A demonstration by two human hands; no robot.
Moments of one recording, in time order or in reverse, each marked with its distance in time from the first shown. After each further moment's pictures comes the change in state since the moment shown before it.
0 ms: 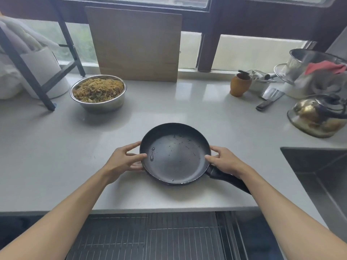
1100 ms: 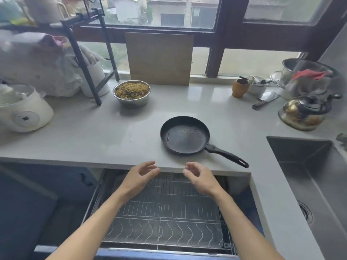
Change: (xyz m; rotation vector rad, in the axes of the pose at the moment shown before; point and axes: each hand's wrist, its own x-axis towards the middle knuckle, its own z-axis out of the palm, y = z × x) left_hand -0.264 0.004 0.046 0.360 0.102 0.039; right_hand -0.210 -0.045 0.115 0.060 -0.020 -0.073
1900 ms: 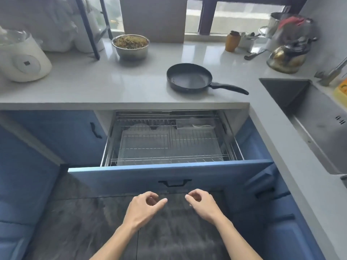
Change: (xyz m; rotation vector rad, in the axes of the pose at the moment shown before) left_hand -0.245 -0.266 0.057 0.326 -0.064 -0.204; right_hand -0.232 0.172 0.258 0.009 0.020 0.372
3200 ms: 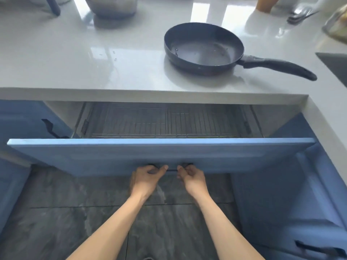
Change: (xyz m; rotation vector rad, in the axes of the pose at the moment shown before) left_hand 0.296 0.023 0.059 -0.180 0.258 -0.060; right_hand 0.292 -0.030 0.024 0.521 0.181 -0.022
